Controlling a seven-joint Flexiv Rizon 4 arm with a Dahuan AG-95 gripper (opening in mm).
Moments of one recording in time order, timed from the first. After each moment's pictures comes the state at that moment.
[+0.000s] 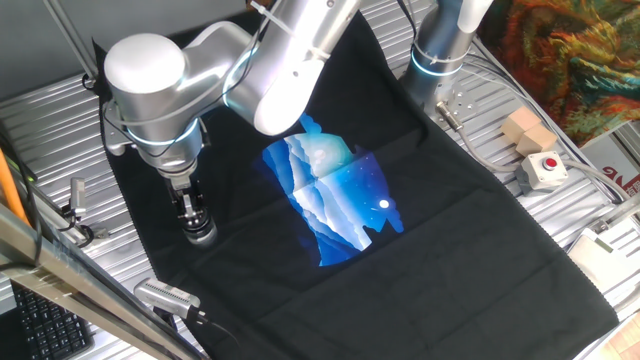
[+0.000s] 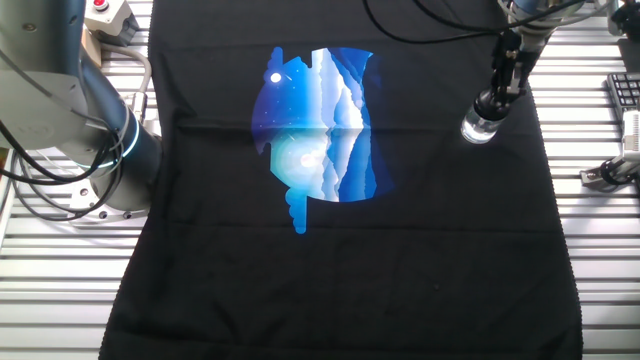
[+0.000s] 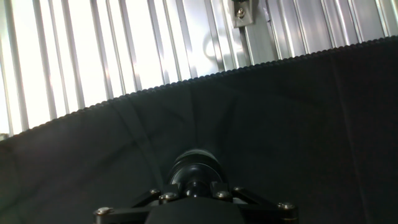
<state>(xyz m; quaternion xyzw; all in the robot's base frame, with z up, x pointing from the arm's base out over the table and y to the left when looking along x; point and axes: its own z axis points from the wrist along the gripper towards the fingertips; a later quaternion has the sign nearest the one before) 0.670 0.098 0.125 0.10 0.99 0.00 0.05</state>
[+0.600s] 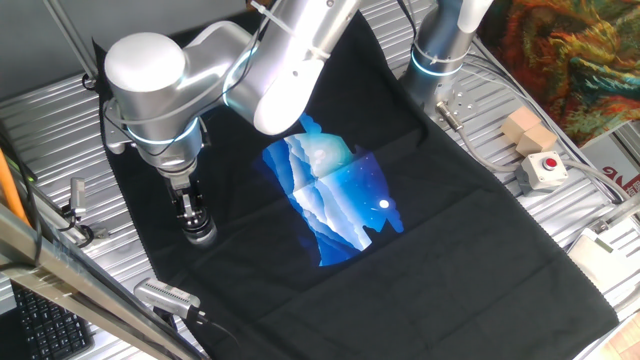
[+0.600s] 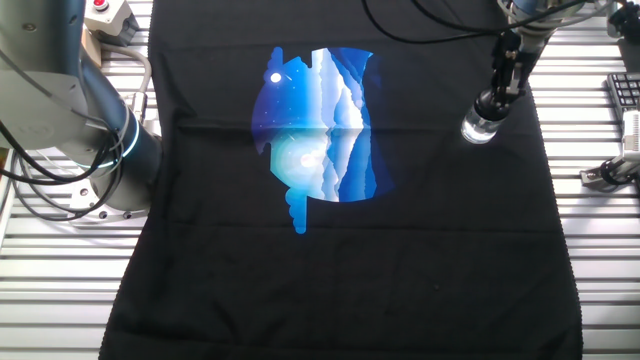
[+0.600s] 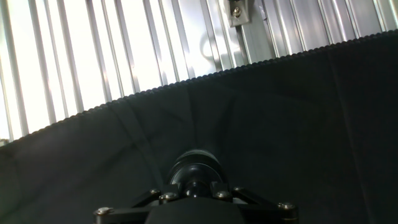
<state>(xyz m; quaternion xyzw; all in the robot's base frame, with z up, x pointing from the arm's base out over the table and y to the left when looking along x) 0.670 0.098 0.125 0.10 0.99 0.00 0.05</state>
